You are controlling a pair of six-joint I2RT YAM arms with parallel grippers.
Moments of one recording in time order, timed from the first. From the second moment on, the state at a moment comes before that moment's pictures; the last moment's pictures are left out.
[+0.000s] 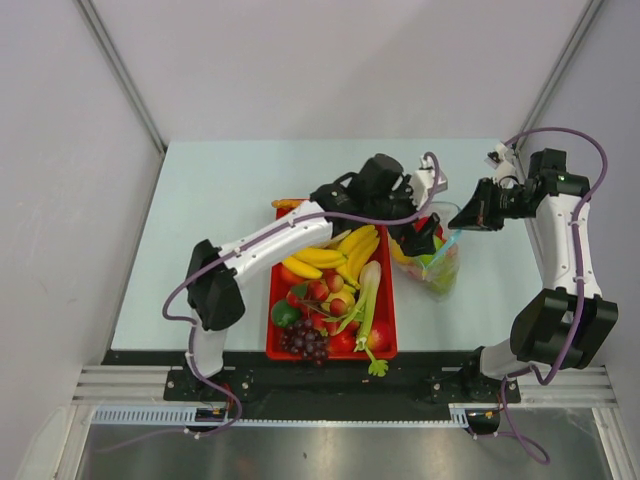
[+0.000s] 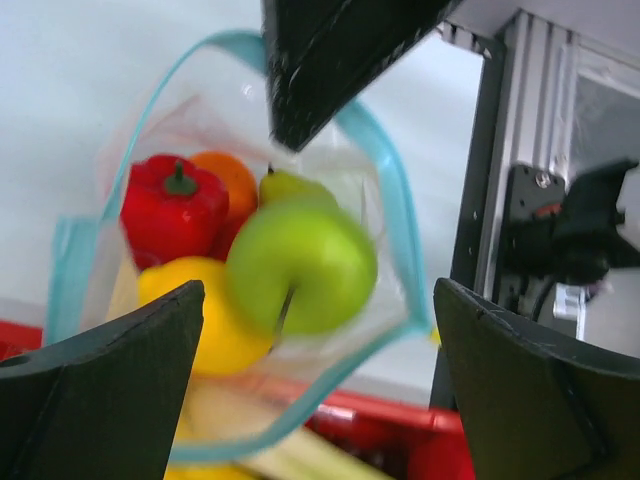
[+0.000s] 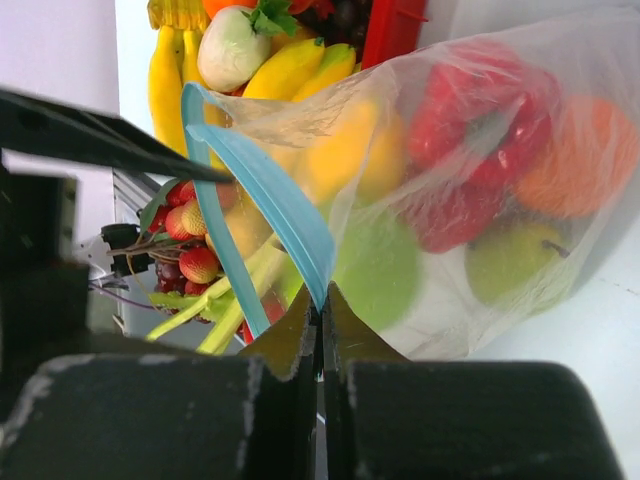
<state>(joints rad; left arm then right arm) -0.95 1.97 1.91 -0.47 0.43 0.00 -0.24 1.46 1.45 -1.17 -0.87 -0.09</state>
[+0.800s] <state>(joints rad) -0.78 1.62 1.65 -0.99 0.82 1.06 -0.26 1.48 1.45 -1.23 -0.89 -0.23</state>
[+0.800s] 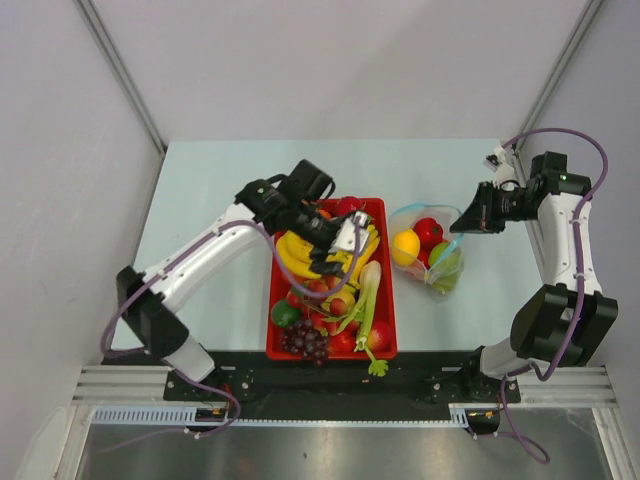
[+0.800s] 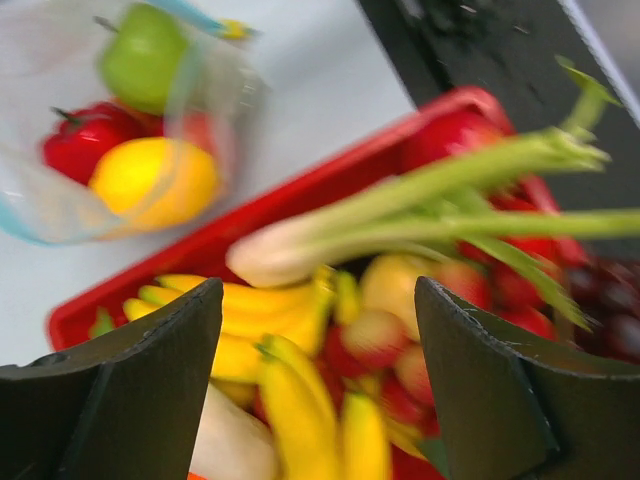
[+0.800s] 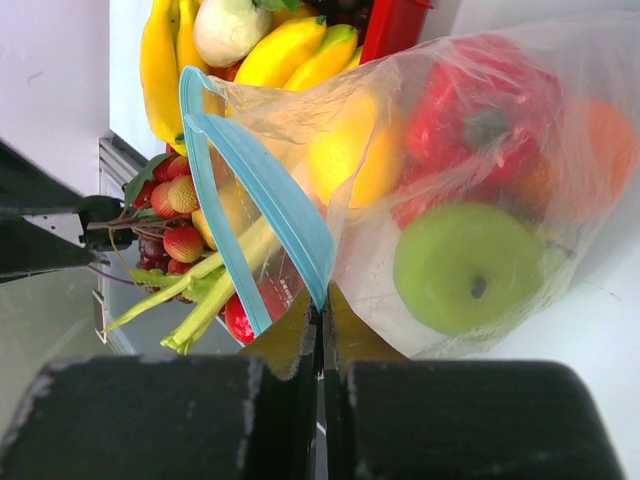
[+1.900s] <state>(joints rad) -1.10 1.01 0.86 -0.89 0.51 0.99 -0.22 1.48 1.45 -1.27 -0.88 -0.26</state>
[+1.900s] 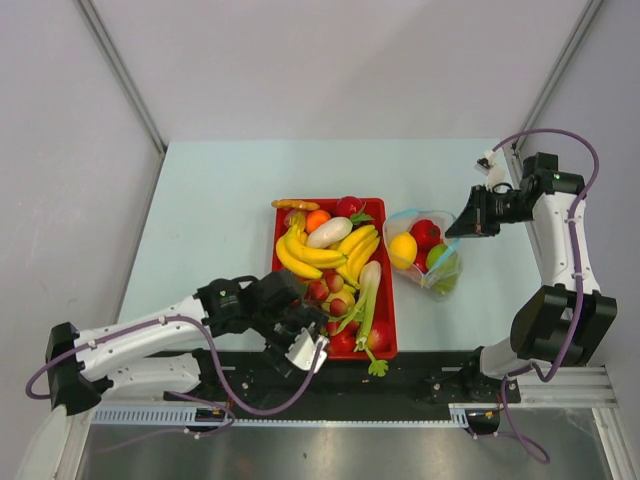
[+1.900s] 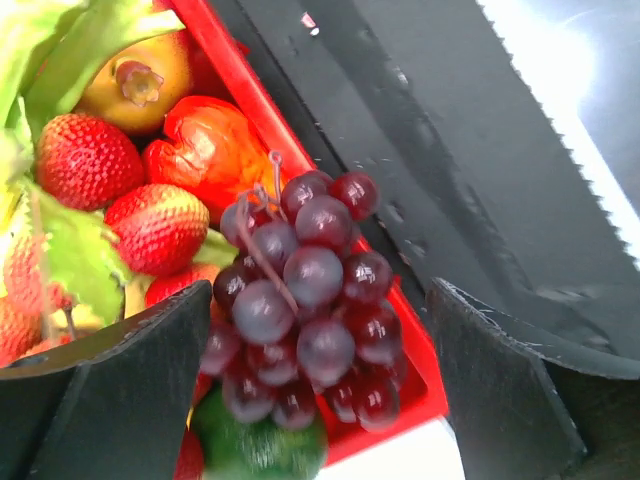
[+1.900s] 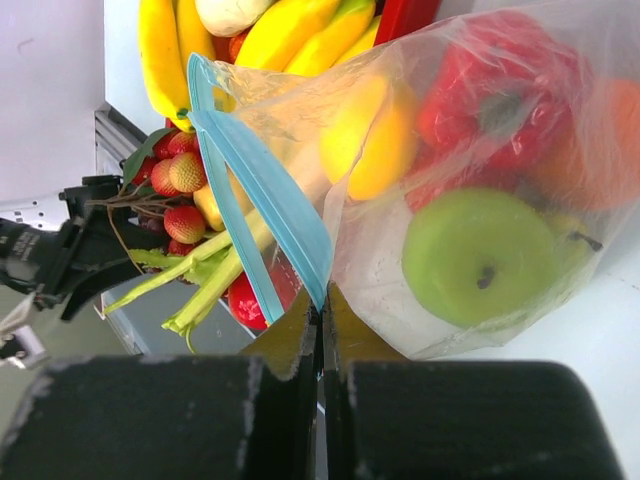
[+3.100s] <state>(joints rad) -1.10 1.17 1.67 -1.23 0.55 1.15 -0.22 1.48 1.44 -1.31 -0.87 -0.30</state>
